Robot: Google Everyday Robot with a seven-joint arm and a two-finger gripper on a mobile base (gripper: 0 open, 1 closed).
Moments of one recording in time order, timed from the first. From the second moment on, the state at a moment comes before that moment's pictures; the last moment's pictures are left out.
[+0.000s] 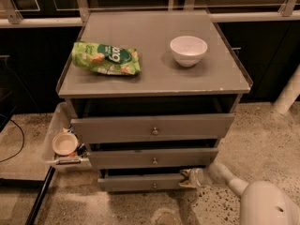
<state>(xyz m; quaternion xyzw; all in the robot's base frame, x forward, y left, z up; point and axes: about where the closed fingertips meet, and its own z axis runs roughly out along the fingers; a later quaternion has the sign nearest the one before) 0.610 -0.215 0.157 -0.69 0.64 0.07 0.32</state>
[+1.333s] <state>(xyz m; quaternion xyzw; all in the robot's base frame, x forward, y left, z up) 0.568 -0.222 0.153 -0.70 0.64 0.08 0.31</state>
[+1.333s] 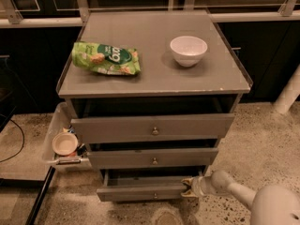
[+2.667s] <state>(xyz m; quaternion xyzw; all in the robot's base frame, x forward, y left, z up) 0.558 -0.221 0.151 -0.70 0.64 0.08 0.31</state>
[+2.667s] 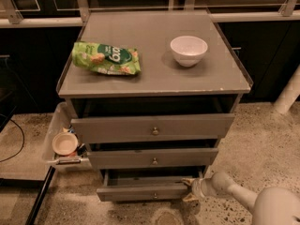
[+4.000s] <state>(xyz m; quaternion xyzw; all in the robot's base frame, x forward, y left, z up) 0.528 -0.230 0.147 -0.69 0.64 0.10 0.32</state>
